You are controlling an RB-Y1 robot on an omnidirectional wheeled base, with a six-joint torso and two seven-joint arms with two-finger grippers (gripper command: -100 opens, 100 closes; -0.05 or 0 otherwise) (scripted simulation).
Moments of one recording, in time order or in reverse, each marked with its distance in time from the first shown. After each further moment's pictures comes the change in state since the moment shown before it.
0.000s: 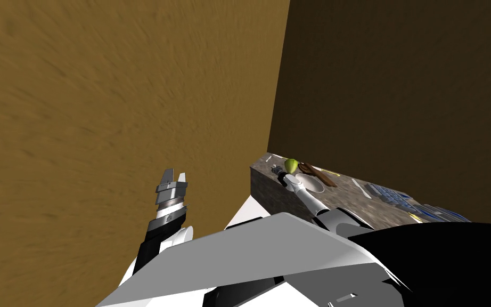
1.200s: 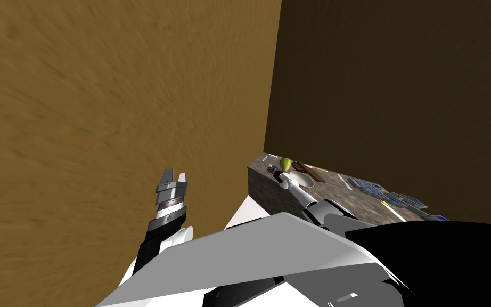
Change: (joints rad) left arm 0.000 0.000 0.000 0.000 0.000 0.000 0.000; right arm -0.115 0.040 0.043 0.126 -0.279 -0.039 0.282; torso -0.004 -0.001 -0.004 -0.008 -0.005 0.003
